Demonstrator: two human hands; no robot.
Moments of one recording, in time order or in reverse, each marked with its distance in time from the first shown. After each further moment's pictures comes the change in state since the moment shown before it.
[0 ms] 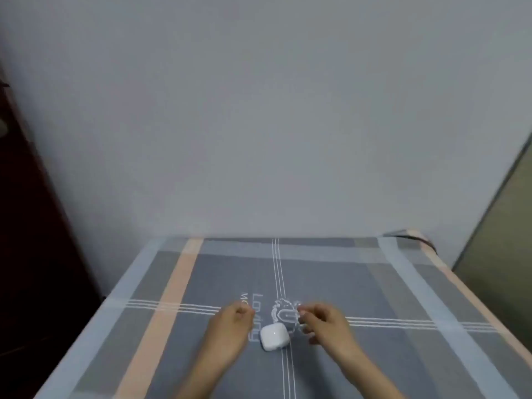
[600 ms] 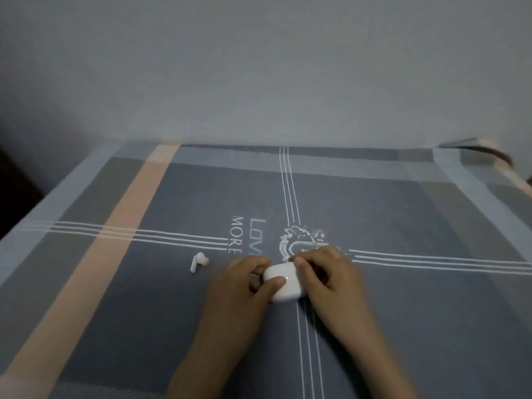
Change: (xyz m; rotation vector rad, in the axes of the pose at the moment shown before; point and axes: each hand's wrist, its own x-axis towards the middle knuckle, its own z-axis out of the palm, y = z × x) left_hand 0.057 -0.095 0.079 0.127 0.025 0.206; right_hand 0.067 0.099 0.055 -0.331 0.114 -0.400
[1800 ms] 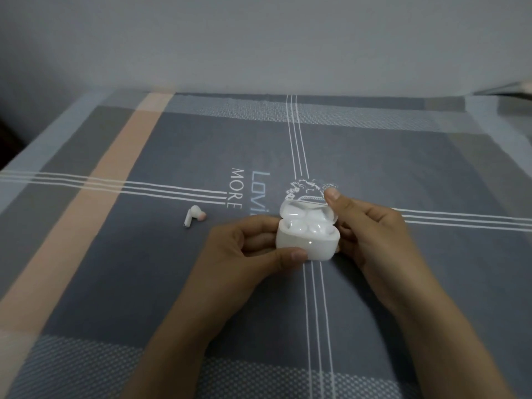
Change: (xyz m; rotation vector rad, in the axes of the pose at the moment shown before) left_hand -0.014 0.011 -0.011 -0.705 -0.303 -0.141; right_hand 0.000 -0.017 -0.026 0.761 -0.079 0.447
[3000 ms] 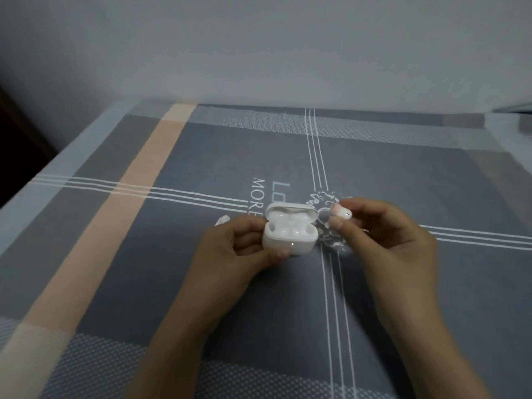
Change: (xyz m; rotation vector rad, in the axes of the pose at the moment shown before) left_hand 0.002 0.000 -0.031 0.109 0.183 0.018; right_hand -0.006 0.009 0.017 -0.055 0.165 -0.399
